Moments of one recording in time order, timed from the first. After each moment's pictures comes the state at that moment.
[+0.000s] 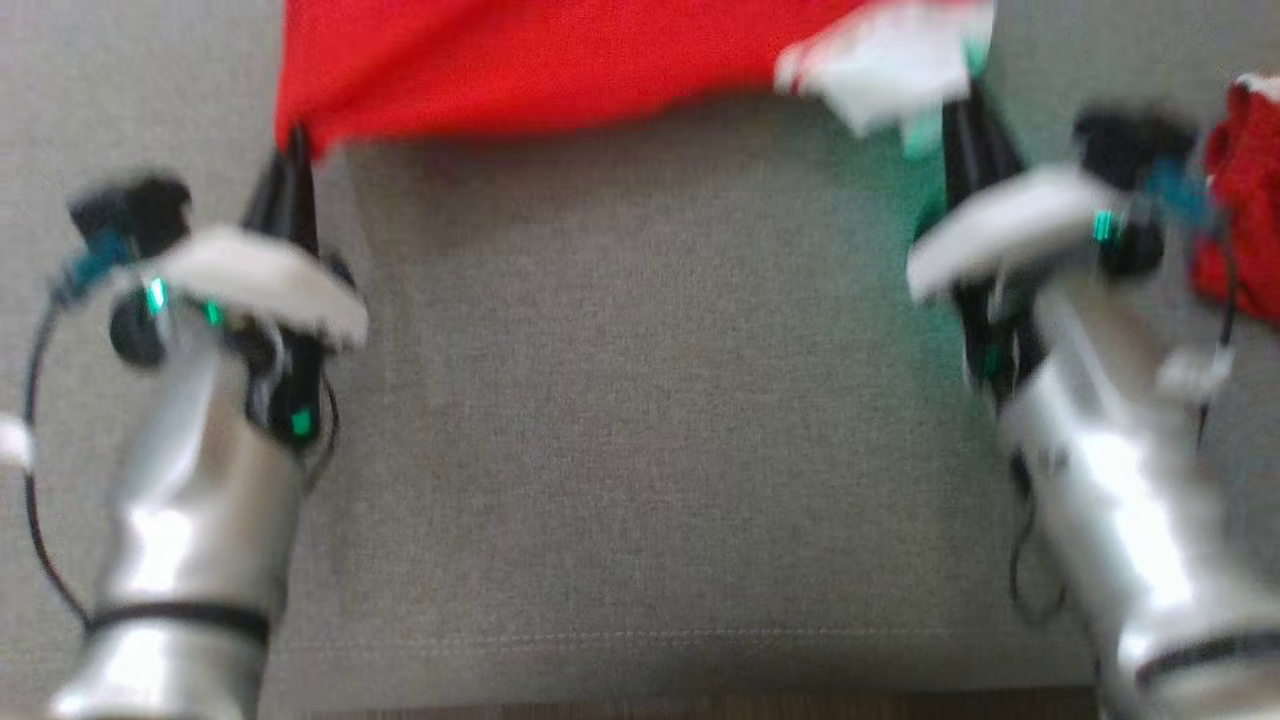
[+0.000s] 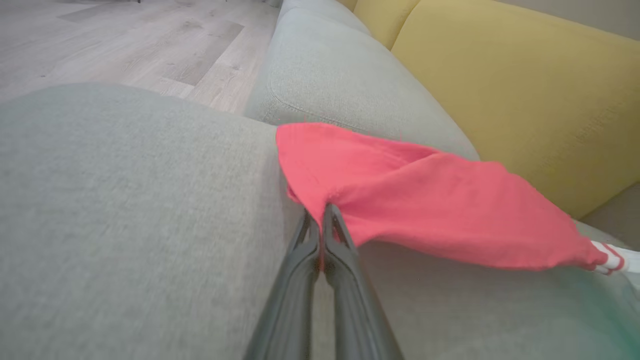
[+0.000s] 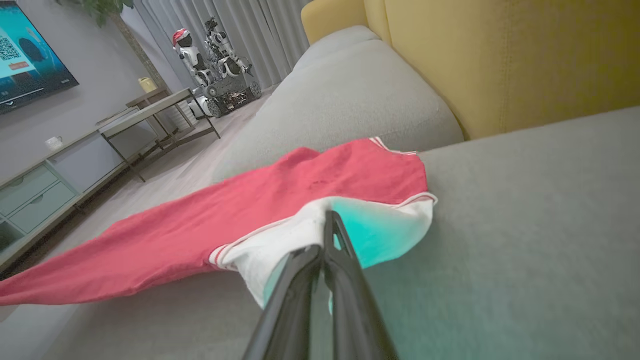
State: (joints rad) left arm -0.71 0.13 -0.20 0.83 -0.54 -0.13 -0.26; right arm -0.79 -0.08 0.24 0.86 0.48 0.13 -0.23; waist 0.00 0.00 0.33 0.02
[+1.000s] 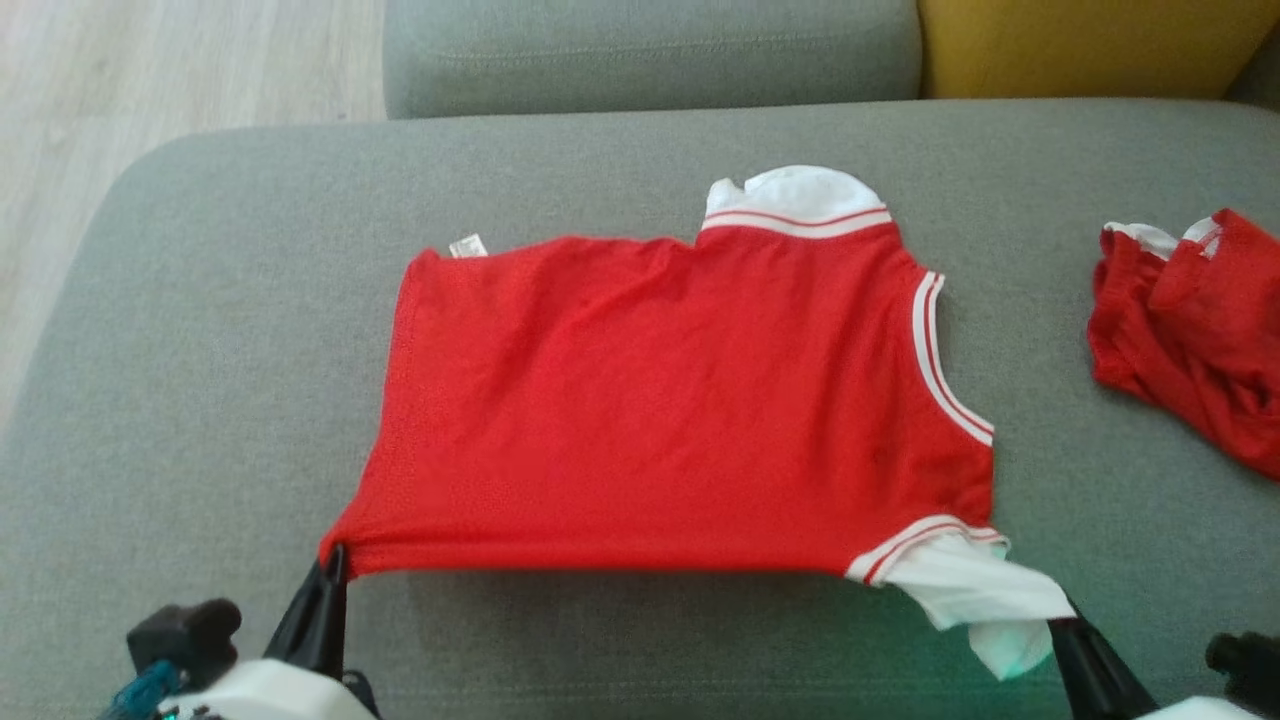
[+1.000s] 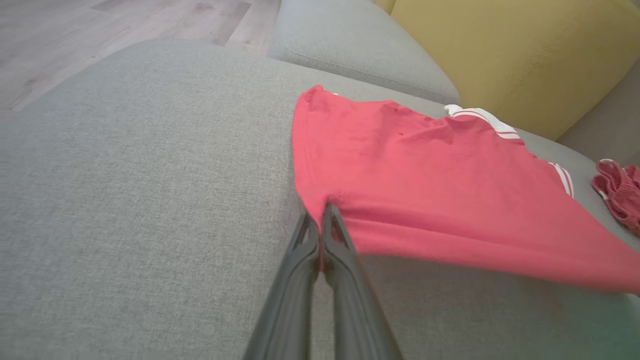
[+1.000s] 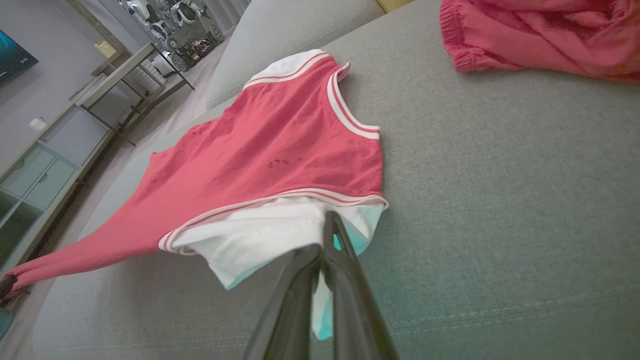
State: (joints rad) left arm 0.20 0.20 -0.17 0.02 -0.47 0.07 -0.05; right arm 0.40 -0.04 -0.06 -0.22 0.52 0.13 0.29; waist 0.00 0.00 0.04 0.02
